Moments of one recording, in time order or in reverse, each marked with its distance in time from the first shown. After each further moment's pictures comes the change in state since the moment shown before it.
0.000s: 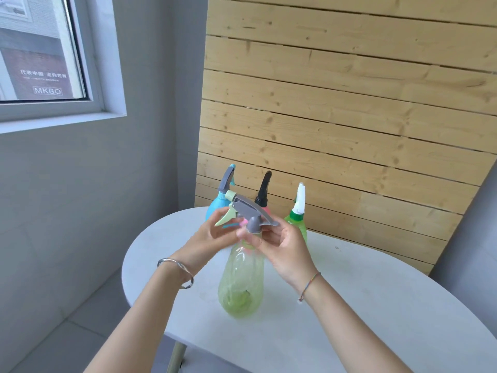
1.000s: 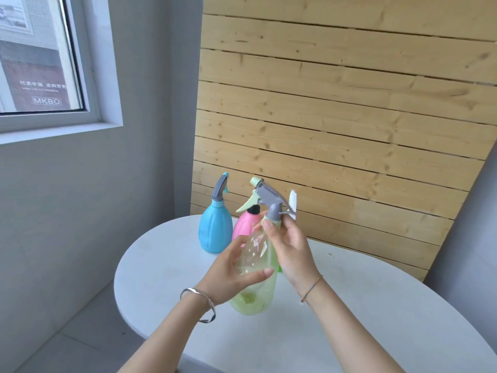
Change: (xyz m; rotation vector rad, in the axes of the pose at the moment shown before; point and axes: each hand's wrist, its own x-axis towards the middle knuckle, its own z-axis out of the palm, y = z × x) left_hand -0.009 -0.018 0.057 0.365 0.073 0.101; right_hand 0.005 0.001 -0.024 0.049 0.090 -0.135
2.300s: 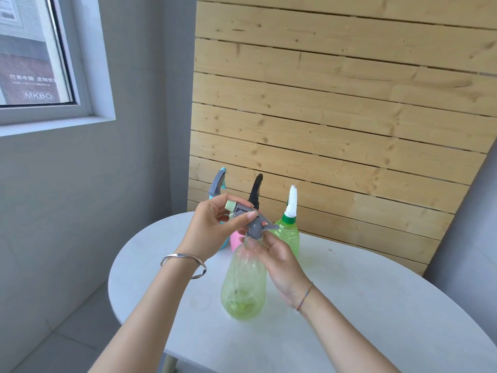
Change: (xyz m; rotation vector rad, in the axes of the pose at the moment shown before) left_hand 0.034 0.046 -0.040 -0.043 0.182 0.266; right_hand -0.009 0.032 0.007 0.125 -0.156 0.206
